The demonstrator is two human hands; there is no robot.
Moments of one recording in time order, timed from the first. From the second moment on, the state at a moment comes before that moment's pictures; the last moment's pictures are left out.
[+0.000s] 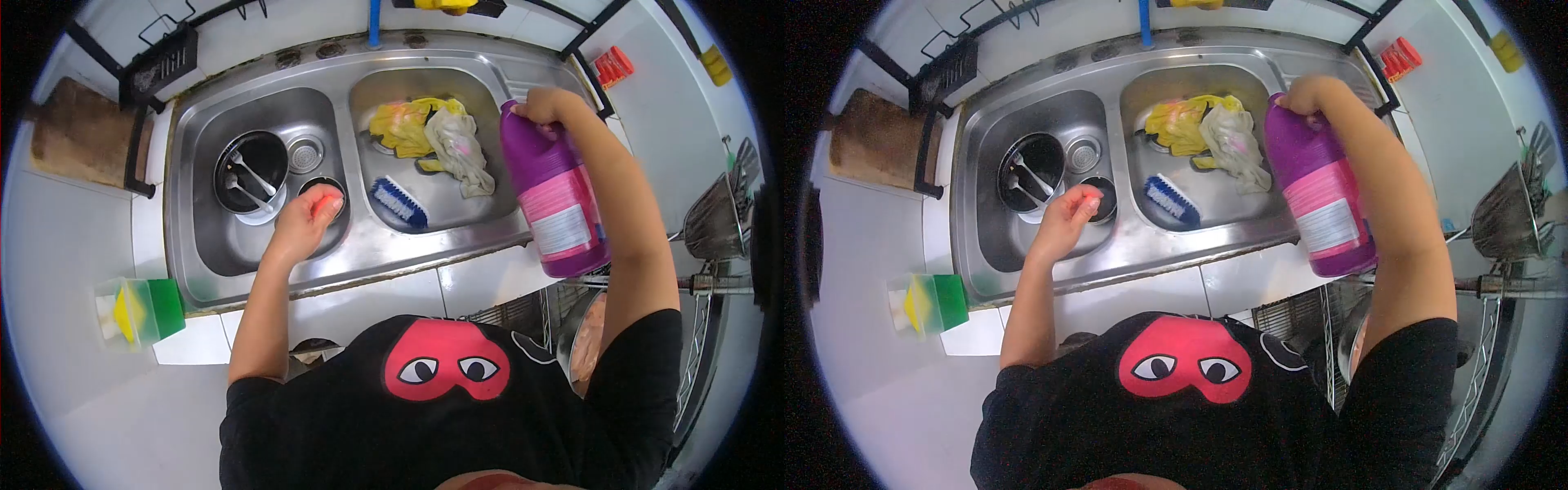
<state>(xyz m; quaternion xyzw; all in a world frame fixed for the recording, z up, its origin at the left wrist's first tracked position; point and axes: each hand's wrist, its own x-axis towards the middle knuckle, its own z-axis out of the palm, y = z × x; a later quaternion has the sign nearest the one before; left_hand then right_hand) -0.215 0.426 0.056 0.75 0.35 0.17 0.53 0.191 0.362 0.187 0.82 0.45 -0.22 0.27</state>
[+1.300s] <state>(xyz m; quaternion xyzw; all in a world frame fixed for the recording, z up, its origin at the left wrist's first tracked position) -0.219 0.425 0.051 0.72 0.33 0.16 0.59 0.163 0.381 0.168 0.82 0.45 -0.25 0.23</state>
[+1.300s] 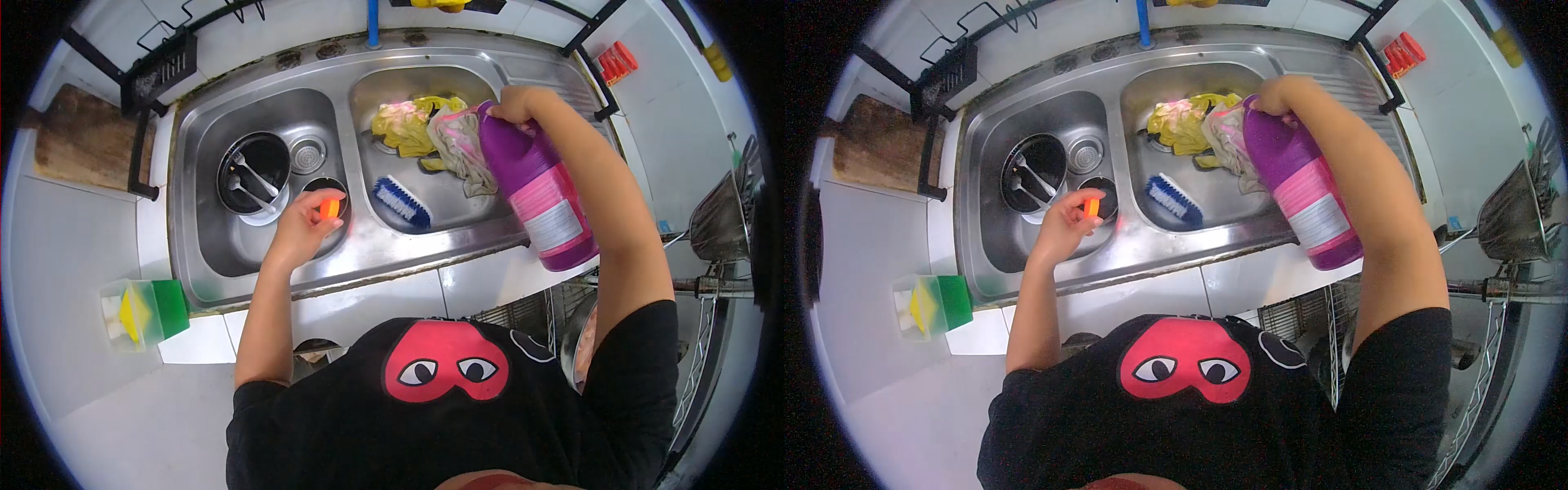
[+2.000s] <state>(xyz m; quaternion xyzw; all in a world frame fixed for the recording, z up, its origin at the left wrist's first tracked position) -0.090 0.436 0.182 0.77 0.11 0.19 0.60 0.120 0.289 0.251 0.86 0.49 -0.13 -0.11</state>
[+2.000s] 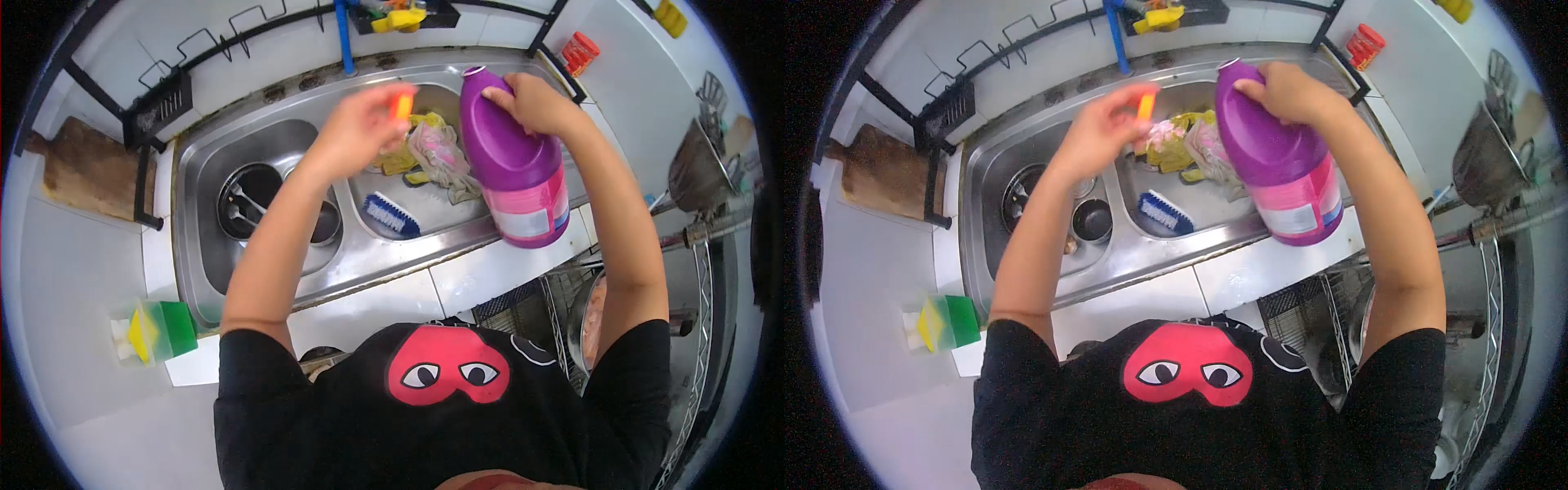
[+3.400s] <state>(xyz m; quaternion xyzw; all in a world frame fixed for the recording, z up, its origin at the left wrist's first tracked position) -0.224 0.092 0.149 0.96 0.14 -0.01 0.25 -0.082 -0.058 0.123 0.71 0.63 -0.24 -0.19</state>
